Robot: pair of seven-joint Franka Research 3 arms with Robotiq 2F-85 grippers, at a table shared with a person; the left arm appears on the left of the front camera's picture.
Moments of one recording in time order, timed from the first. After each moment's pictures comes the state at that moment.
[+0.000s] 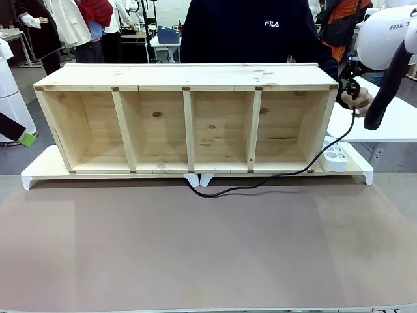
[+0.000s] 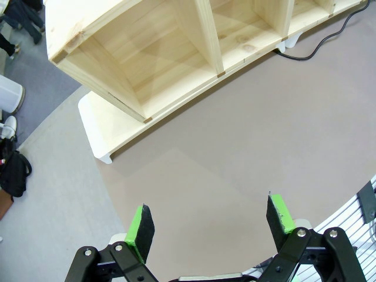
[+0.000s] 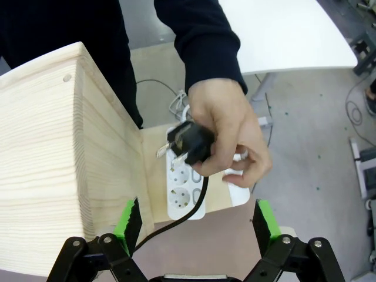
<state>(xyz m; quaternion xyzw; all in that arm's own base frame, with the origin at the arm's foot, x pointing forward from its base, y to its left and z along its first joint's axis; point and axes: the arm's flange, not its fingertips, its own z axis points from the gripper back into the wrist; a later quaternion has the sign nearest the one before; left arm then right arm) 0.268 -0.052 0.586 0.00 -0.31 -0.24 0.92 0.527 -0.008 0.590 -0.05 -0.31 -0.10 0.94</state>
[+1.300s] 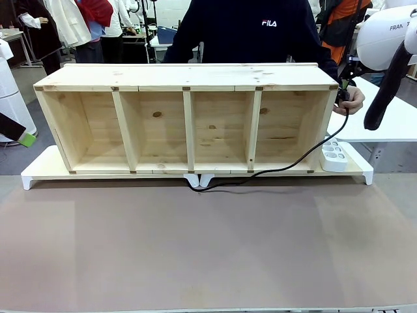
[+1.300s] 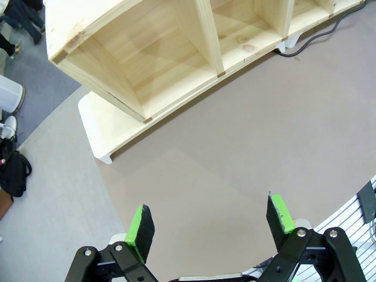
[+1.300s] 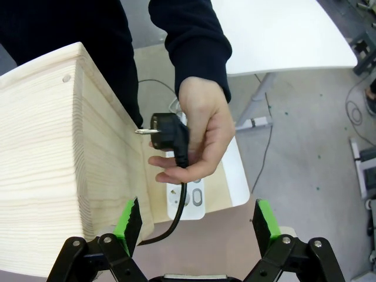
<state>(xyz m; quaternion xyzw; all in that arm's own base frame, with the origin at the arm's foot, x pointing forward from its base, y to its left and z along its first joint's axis) 0.268 -0.052 0.586 0.00 -0.31 -0.24 0.92 0.527 -0.008 0.590 -0.05 -0.31 -0.10 0.94</state>
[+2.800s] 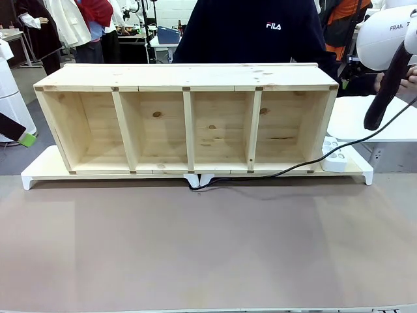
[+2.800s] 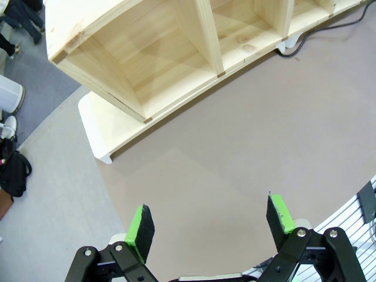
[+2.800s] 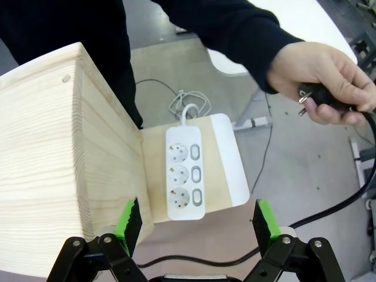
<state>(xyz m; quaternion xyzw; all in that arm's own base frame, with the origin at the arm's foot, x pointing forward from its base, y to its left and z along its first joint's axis) 0.268 -0.052 0.586 0.00 -0.31 -0.24 0.92 0.527 -0.008 0.590 -0.05 -0.31 -0.10 0.94</state>
